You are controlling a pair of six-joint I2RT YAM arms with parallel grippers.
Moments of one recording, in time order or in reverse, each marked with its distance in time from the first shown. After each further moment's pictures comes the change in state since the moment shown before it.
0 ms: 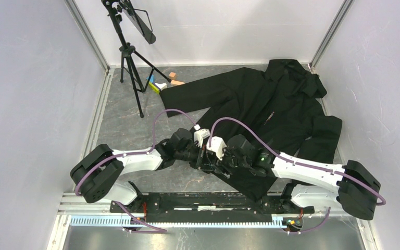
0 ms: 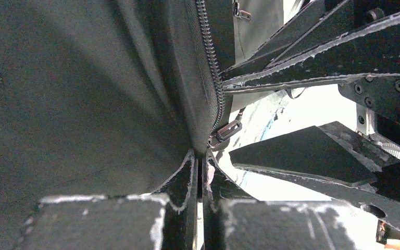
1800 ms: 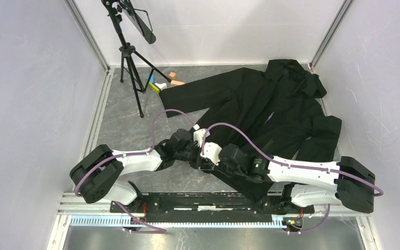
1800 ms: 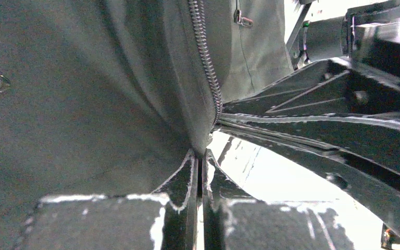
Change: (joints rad) left arm 0.001 -0.002 -0.015 0.026 -0.011 -0.001; right arm 0.155 0.039 -0.013 0.008 0.305 0.022
